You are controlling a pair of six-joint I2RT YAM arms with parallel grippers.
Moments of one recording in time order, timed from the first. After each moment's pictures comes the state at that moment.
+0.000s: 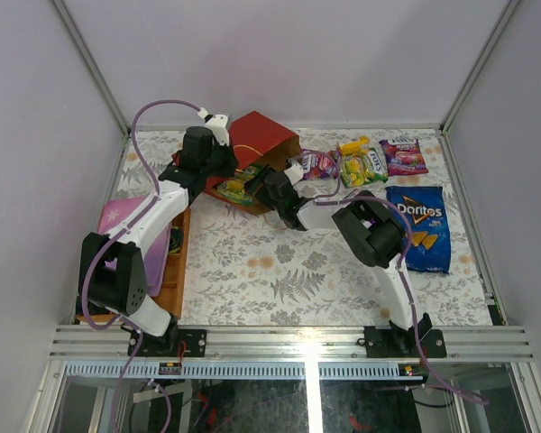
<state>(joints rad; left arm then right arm) -0.29 1.57 1.23 -0.14 0.13 -0.16 0.74 2.22 1.36 0.43 0.27 1.10</state>
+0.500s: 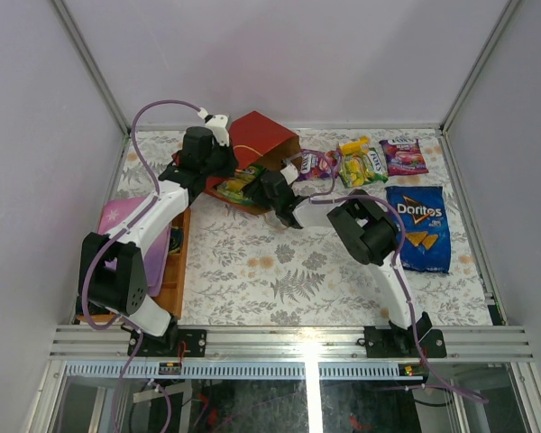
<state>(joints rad) -0.28 1.57 1.23 -0.14 0.13 -0.16 0.74 2.30 1.44 0.38 0.21 1.13</state>
